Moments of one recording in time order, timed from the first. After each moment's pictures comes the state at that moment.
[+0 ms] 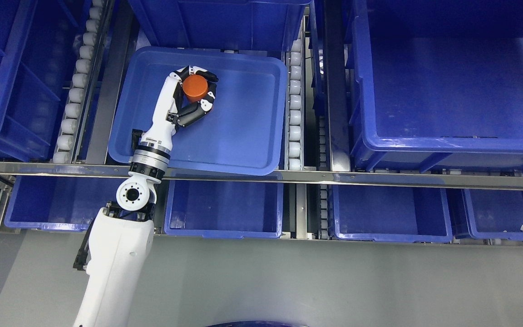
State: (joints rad) left arm -0.34 0.00 -0.07 -1.38 -0.04 -0.28 -0.12; right arm 0.00 0.00 0.00 0.00 0.00 0.04 0.03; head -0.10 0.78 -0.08
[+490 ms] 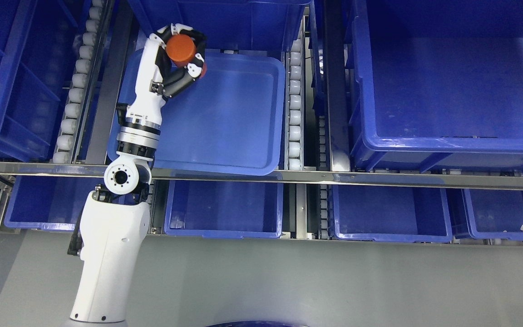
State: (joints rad) left arm -0.39 0.00 -0.04 -1.51 0.04 -0.29 -0.10; right arm 0.00 0.00 0.00 0.00 0.00 0.04 0.03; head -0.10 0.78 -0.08
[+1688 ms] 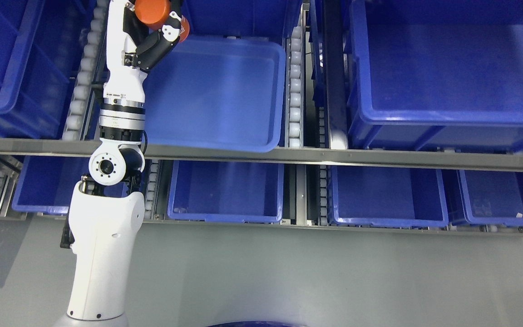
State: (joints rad) left arm -0.41 0.00 -0.05 -1.64 0.09 -0.27 -0.03; right arm 0.00 0.00 0.00 0.00 0.00 0.04 0.03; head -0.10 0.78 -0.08
